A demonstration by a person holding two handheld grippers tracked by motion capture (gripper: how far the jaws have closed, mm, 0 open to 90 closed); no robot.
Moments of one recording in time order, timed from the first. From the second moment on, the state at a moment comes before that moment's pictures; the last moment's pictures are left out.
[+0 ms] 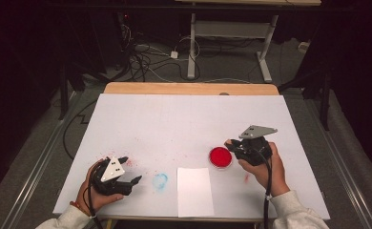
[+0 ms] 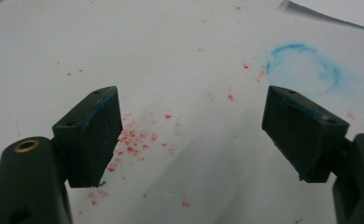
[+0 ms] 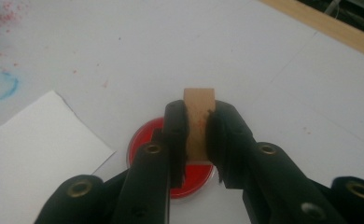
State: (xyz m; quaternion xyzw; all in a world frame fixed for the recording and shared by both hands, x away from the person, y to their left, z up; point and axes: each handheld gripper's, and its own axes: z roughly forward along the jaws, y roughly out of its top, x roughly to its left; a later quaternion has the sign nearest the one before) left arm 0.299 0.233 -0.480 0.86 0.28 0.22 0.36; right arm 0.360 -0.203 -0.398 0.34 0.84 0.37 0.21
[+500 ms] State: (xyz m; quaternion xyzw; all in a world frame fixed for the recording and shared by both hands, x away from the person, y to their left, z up) left arm 0.299 0.232 -0.481 0.86 0.28 0.22 0.36; right arm 0.342 -0.222 -0.360 0.33 0.81 0.41 0.24
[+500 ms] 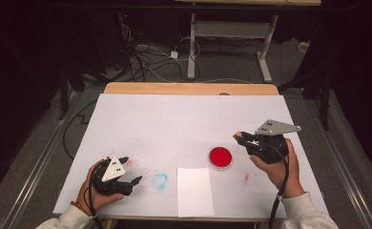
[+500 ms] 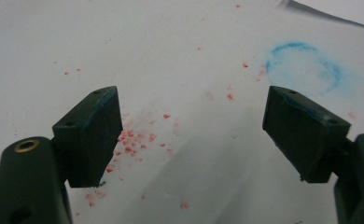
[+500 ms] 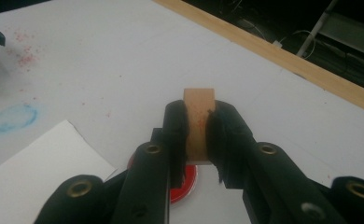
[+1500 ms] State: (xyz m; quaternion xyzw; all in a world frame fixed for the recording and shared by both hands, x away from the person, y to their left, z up) left arm 0.300 0.232 -0.482 0.86 0.29 0.22 0.35; right arm 0.363 -0.196 -0.410 0.33 0.85 0.35 0.21
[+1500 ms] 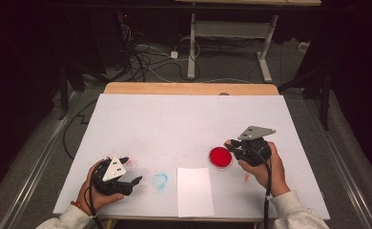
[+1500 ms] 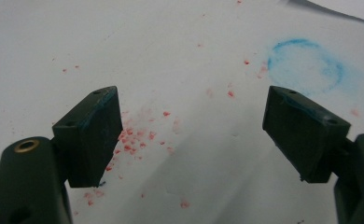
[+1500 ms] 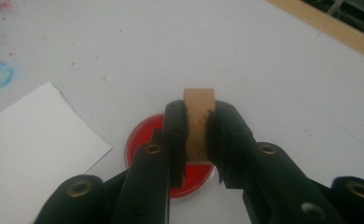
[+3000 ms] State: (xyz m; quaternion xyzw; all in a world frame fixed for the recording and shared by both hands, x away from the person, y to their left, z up) left arm 0.302 0.229 -0.484 0.86 0.29 0.23 0.34; right arm 0.381 -0.174 -0.454 0.33 0.89 0.26 0.19
